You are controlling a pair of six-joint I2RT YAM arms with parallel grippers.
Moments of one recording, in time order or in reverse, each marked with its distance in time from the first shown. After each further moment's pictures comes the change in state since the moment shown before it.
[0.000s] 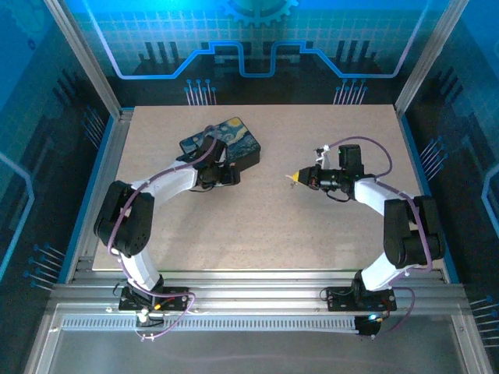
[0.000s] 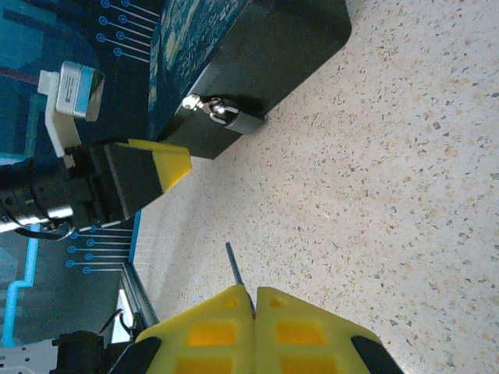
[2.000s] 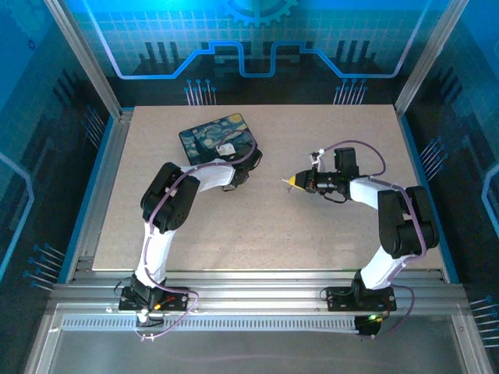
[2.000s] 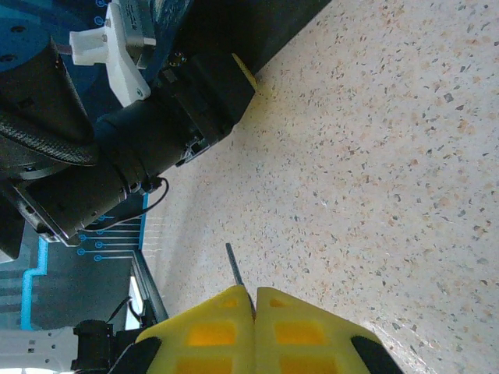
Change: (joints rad) left arm -0.146 0.391 0.276 0.001 -0.641 -0.382; right arm 0.011 0.088 -0.003 0.054 -0.050 0.014
